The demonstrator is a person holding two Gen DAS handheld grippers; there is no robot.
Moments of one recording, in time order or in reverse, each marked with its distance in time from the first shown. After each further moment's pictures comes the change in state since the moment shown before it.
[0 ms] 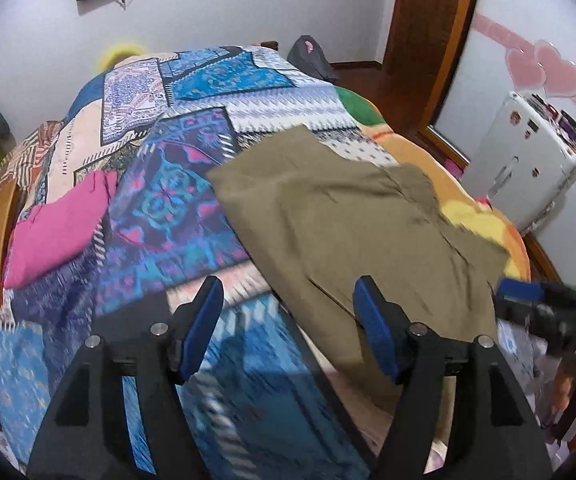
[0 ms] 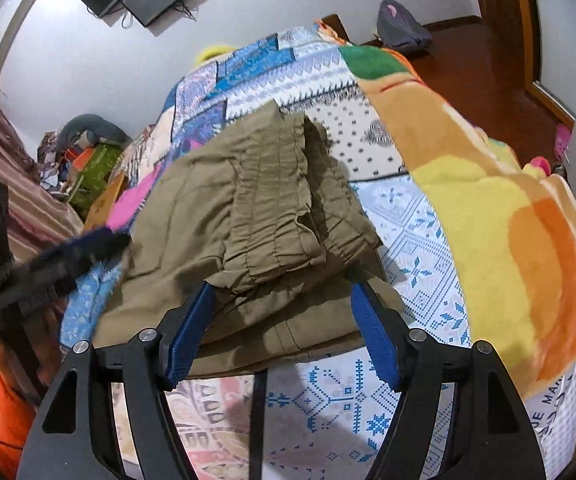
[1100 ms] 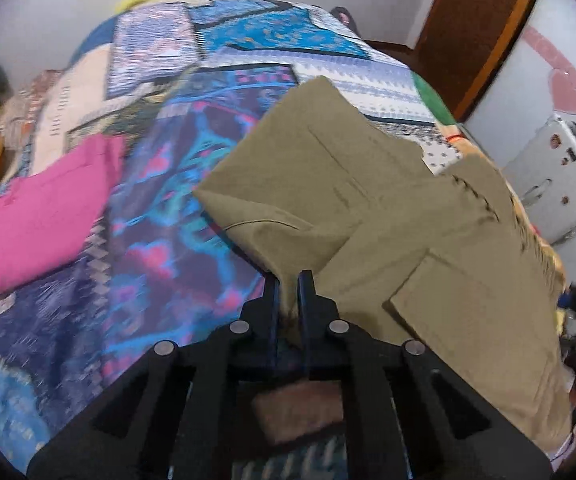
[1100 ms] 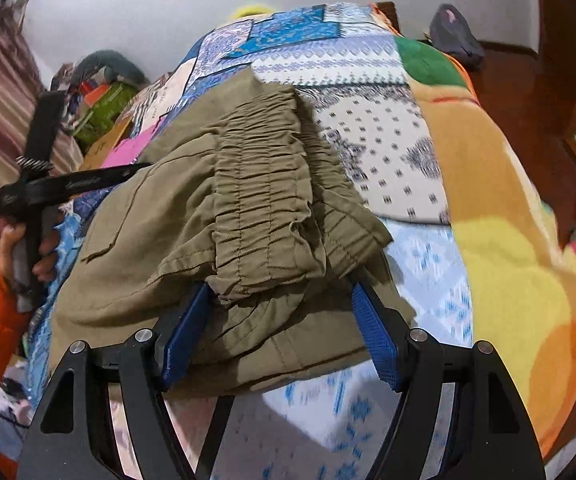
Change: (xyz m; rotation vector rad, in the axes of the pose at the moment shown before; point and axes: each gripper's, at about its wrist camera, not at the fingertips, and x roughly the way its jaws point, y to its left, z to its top) left arm 0.081 0.084 0.028 -0.122 0.123 0.015; right arm 0.049 0.015 0.044 -0.263 0.110 -0.013
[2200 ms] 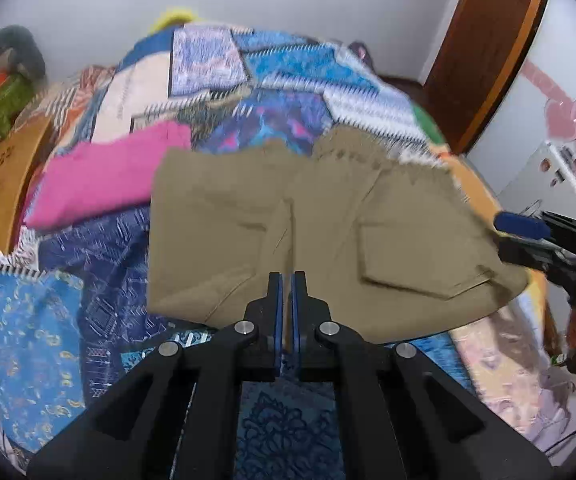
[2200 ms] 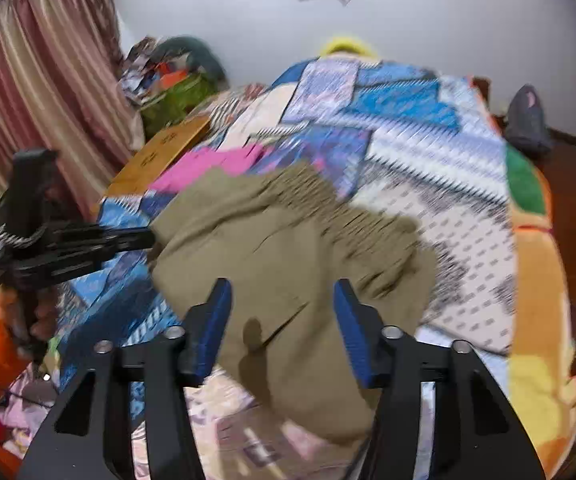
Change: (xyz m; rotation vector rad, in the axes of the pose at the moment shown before) left arm -0.082 0.025 -0.075 -0.079 -0.096 0.016; right arm -0.004 0.091 0.035 -0.256 -0.048 0.142
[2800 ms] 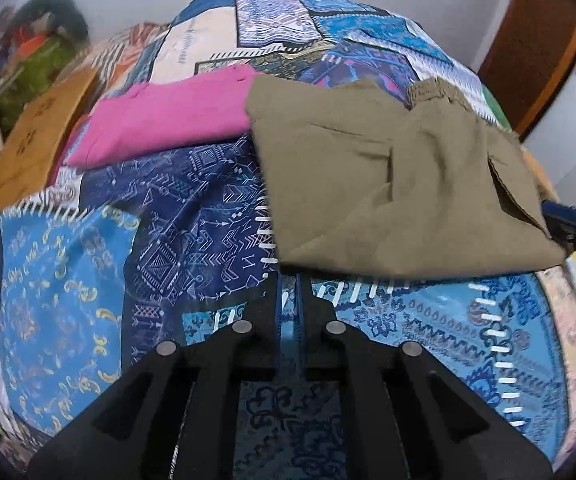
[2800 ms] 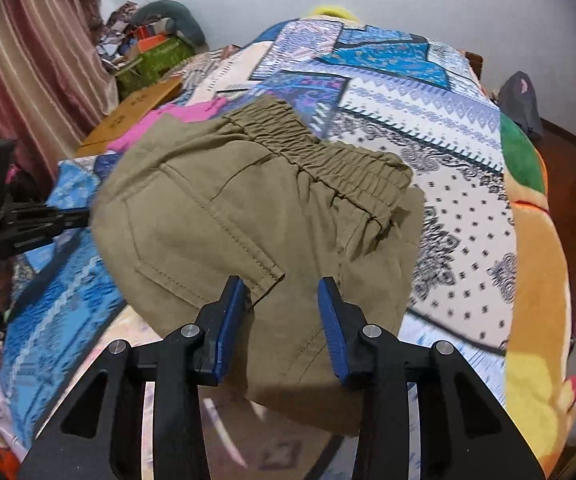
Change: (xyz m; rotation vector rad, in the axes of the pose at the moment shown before) left arm 0.014 0.057 -0.029 -0.110 0.081 0.126; right arm 0.033 -0.046 -0.003 -0.002 0.084 -0.111
